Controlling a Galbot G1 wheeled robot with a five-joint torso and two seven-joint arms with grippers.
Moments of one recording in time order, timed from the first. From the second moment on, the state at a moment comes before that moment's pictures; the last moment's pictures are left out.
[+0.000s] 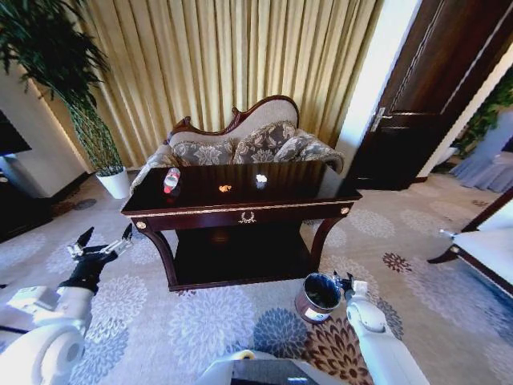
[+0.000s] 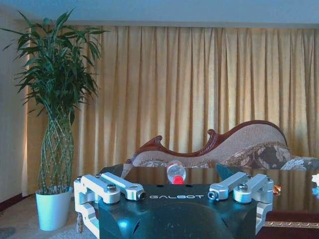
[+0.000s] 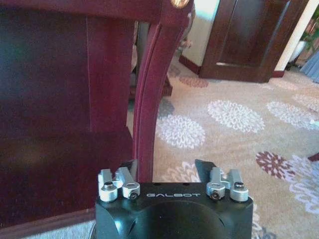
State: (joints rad) left arm 1.75 -1.21 -1.09 -2.37 -0.64 0.19 0.00; right arm -1.35 1.22 0.66 1.53 0.30 -0.27 0.17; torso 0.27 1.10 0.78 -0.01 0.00
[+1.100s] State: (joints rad) left arm 1.73 -1.23 -1.09 -2.41 -0.63 0.20 0.00; right arm -1.58 1.13 0.74 2.39 0.55 -0.33 0.14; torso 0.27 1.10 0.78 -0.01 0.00
